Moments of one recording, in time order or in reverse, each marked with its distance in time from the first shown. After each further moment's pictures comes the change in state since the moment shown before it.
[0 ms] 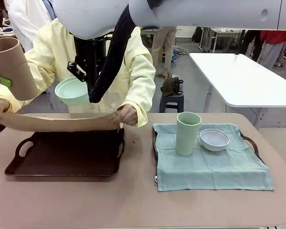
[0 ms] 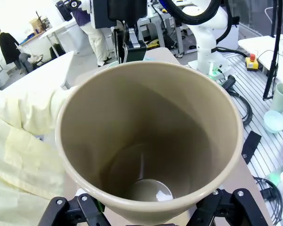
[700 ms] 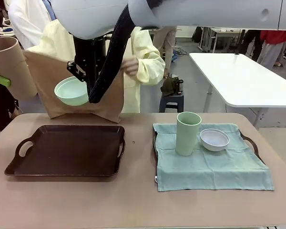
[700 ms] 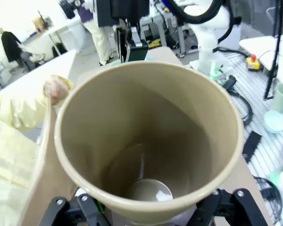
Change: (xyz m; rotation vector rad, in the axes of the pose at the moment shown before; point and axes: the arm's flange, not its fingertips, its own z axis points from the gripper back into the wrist) left arm -0.002 -0.001 0.004 0.009 0.002 0.006; right arm 0.000 0.000 0.000 -0.002 -0.001 0.001
